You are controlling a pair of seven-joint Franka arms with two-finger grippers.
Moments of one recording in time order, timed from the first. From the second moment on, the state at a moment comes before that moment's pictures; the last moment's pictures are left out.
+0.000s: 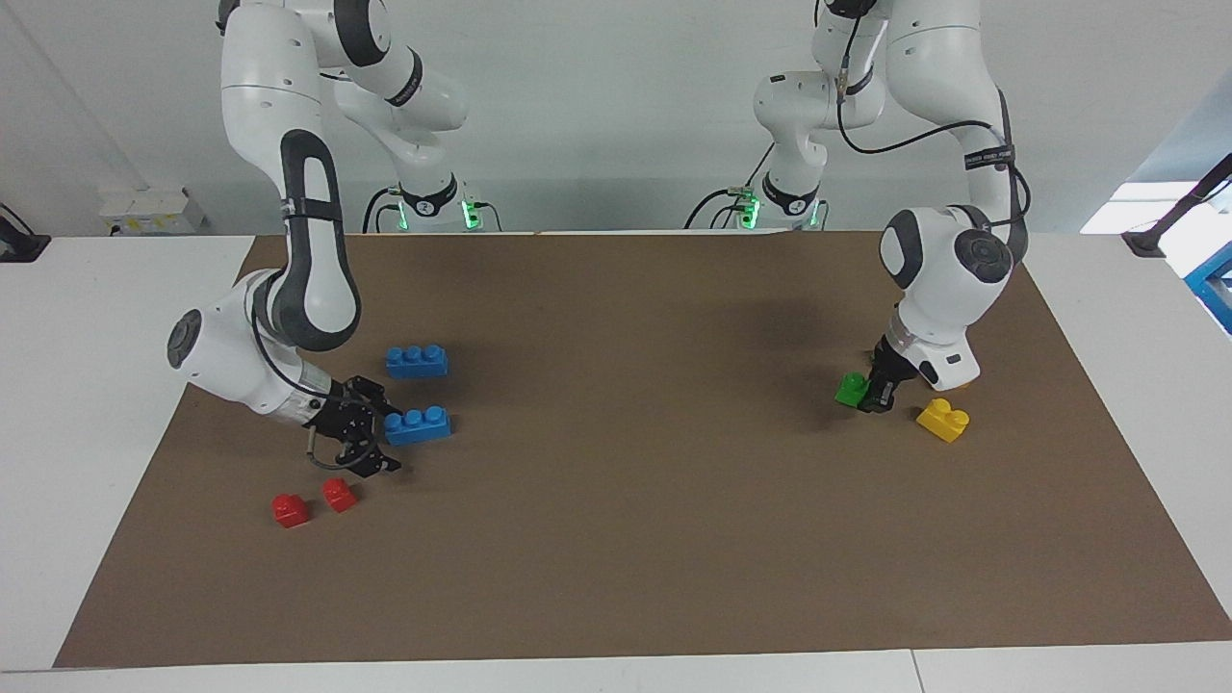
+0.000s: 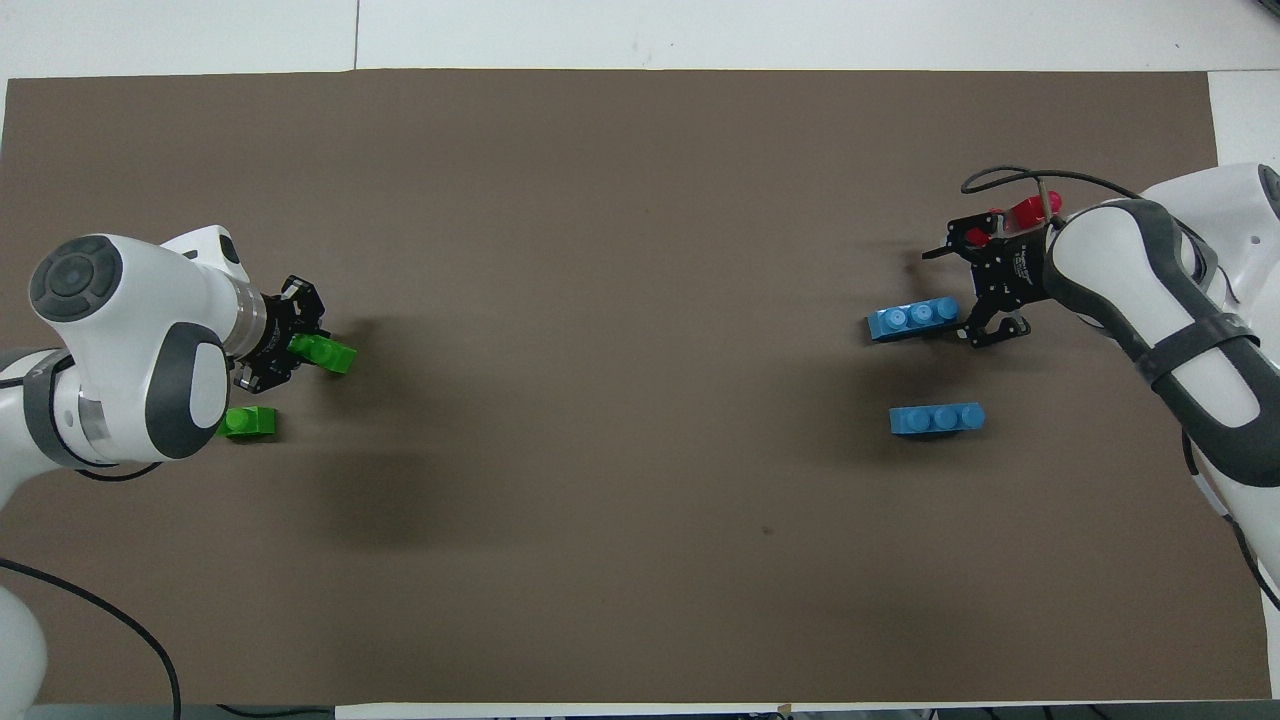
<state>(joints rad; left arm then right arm) -0.06 0.19 -0.02 -2.00 -0.05 2.19 -1.09 -0.16 0.44 0.07 -1.85 0.54 2.15 0.97</state>
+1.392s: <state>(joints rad) -0.10 0.01 -0.04 -1.74 -0.05 1.74 -1.54 -0.17 0.43 0.09 -1.80 0.65 2.08 0.95</state>
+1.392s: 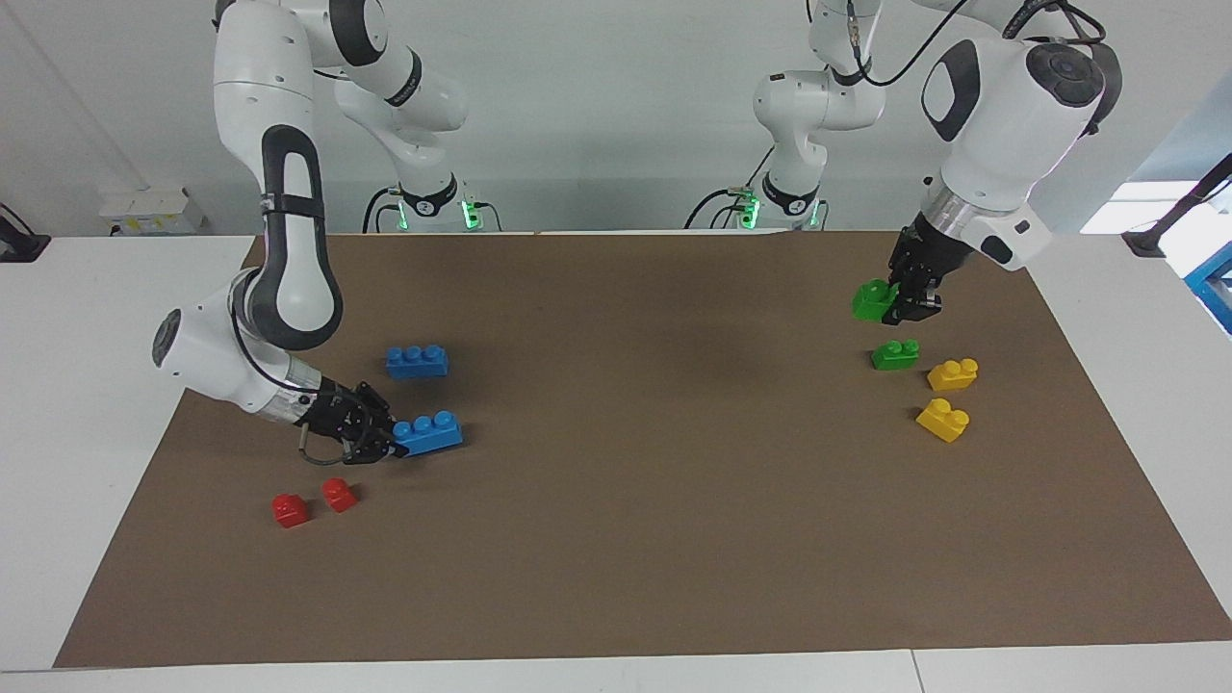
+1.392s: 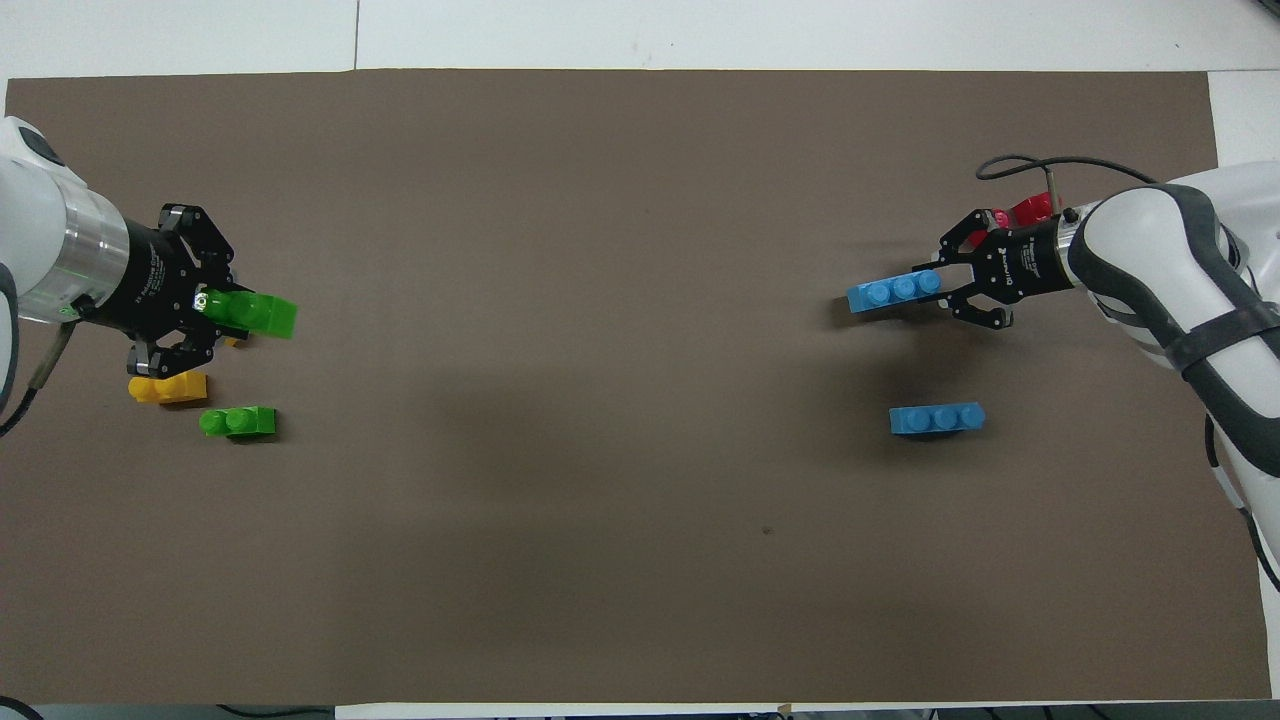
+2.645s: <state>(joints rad) -0.24 0.00 -0.05 -1.80 -0.05 1.86 -1.80 0.35 0.38 0.10 -1.86 0.65 2.35 1.61</state>
